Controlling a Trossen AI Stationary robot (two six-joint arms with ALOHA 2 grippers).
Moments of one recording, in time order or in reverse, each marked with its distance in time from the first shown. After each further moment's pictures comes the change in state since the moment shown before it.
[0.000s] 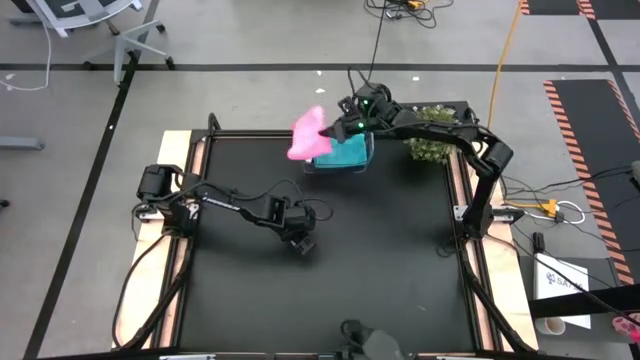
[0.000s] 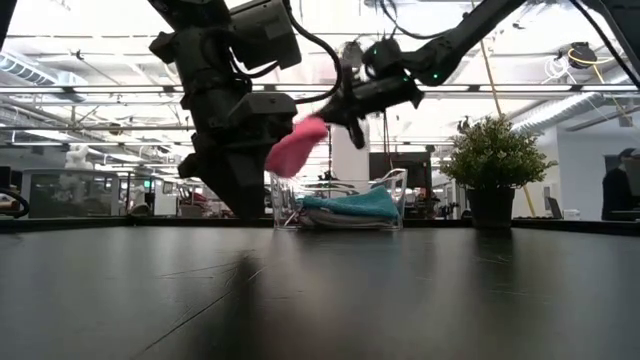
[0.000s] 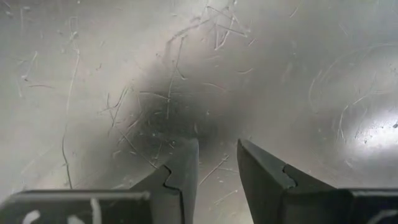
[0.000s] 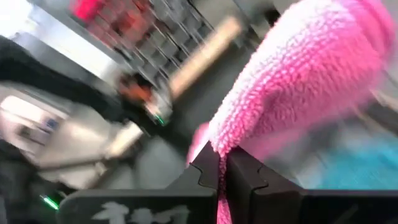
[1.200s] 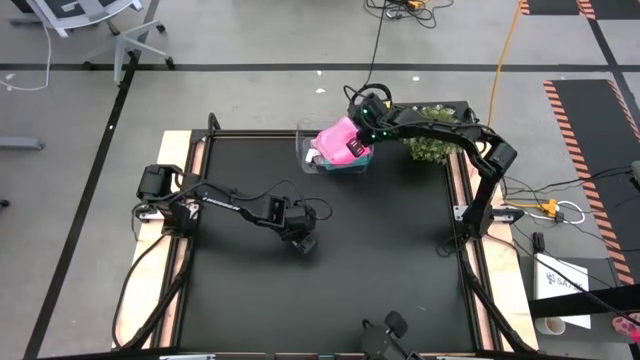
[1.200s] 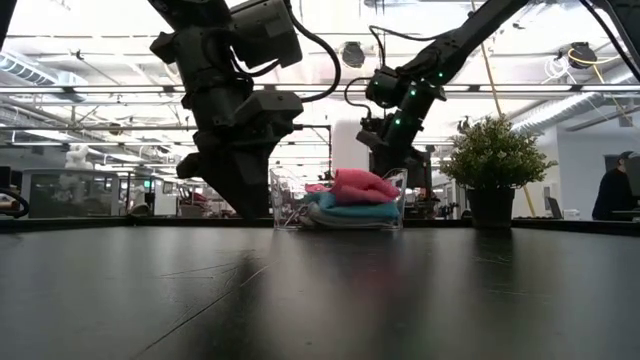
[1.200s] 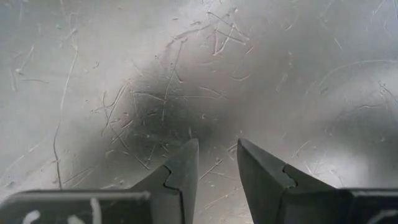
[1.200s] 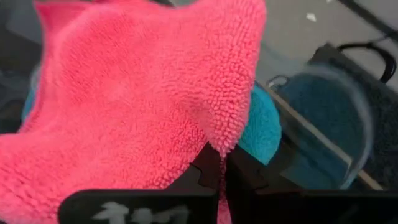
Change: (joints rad) left arm 0.000 0.000 0.000 0.017 0.000 -0.067; right arm -0.023 -0.026 -0.018 -0.613 0.654 -0.486
